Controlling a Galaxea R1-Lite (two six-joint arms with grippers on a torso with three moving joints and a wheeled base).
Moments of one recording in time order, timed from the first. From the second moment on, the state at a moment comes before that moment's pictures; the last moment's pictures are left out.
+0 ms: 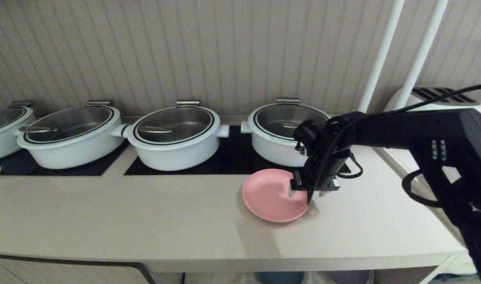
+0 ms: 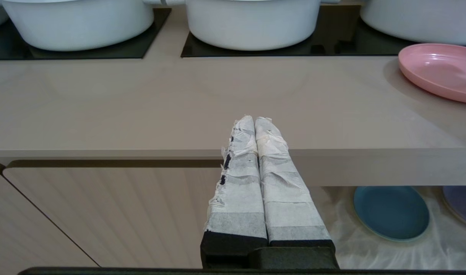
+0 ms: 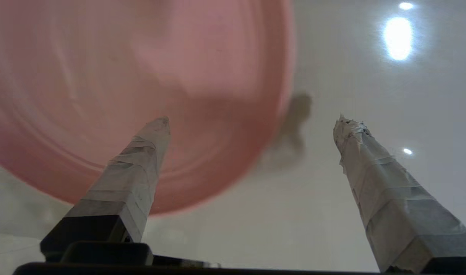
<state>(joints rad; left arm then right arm) 0.00 0.00 0.00 0.00 0.00 0.00 0.45 2.35 -1.95 0.83 -0.02 0.36</state>
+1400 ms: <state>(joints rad) 0.00 0.00 0.00 0.00 0.00 0.00 0.44 2.40 -1.95 0.77 -0.02 0.38</state>
